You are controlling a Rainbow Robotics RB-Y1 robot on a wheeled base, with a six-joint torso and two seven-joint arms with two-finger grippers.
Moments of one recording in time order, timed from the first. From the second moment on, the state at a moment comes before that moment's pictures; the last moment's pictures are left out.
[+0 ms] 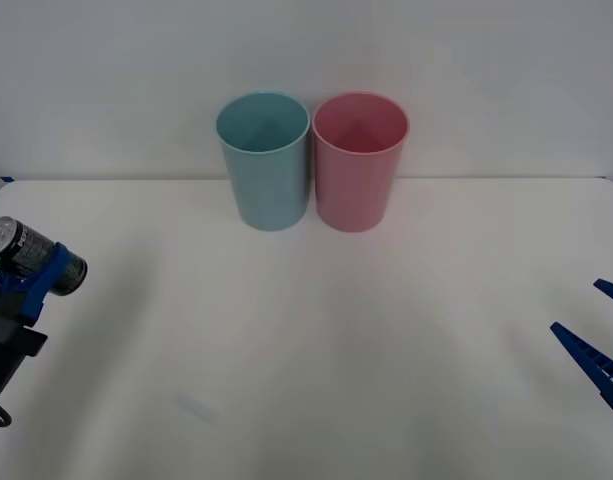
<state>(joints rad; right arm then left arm) 0.35 -0.40 -0.52 -1.66 0.96 -1.22 0.00 0.40 0.25 0.36 -1.95 -0.86 -0.72 -0.02</state>
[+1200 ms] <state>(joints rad) 0.35 -0.40 -0.52 -1.66 0.96 -1.22 0.00 -0.30 0.27 0.24 -1.64 -1.35 -0.67 0.41</state>
